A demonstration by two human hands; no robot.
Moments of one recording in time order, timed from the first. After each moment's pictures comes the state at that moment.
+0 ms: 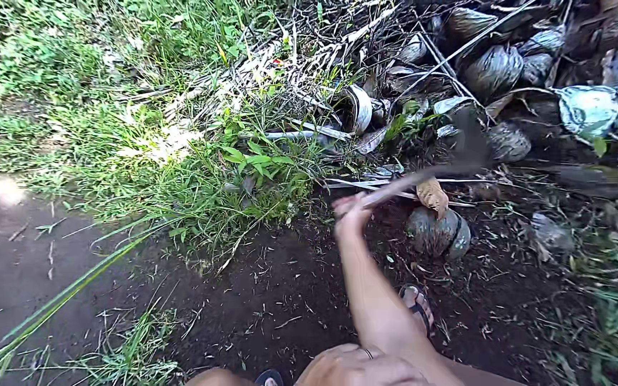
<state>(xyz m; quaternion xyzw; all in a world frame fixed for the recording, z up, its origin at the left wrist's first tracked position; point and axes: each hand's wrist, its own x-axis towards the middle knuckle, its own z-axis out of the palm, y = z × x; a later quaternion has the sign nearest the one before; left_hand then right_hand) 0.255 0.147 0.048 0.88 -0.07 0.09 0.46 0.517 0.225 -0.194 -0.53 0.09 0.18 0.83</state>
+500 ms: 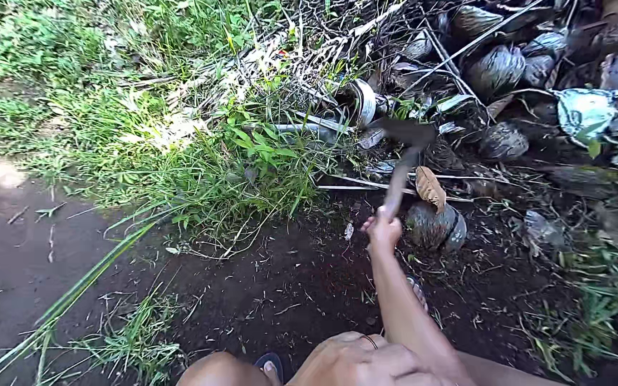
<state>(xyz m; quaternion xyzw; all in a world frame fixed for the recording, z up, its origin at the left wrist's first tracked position) 0.238 0.146 0.055 0.88 -0.08 0.08 0.46 0.509 0.144 -0.157 -0.70 0.08 0.13 0.70</state>
